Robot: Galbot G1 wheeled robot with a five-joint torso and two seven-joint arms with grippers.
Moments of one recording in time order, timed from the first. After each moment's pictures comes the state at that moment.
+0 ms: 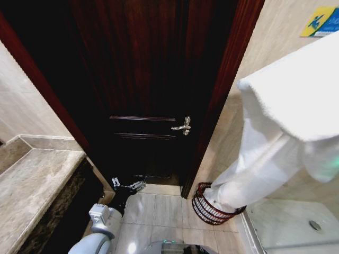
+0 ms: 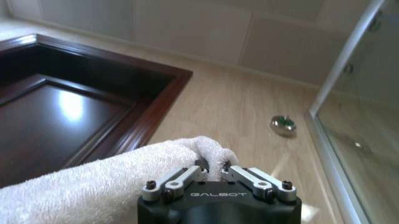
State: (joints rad) left arm 1.91 -1.56 -0.57 -2.50 -0.07 0.26 0.15; right arm -1.27 0.91 1.22 2.31 0.63 0.32 0.05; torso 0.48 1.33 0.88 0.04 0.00
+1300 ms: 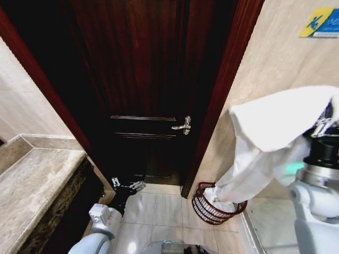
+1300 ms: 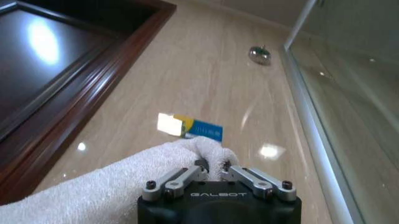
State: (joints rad) left arm 1.91 -1.56 -0.57 -2.50 -0.07 0.26 0.15; right arm -1.32 1.13 1.01 2.06 0.38 0.54 0.03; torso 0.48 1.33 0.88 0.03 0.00
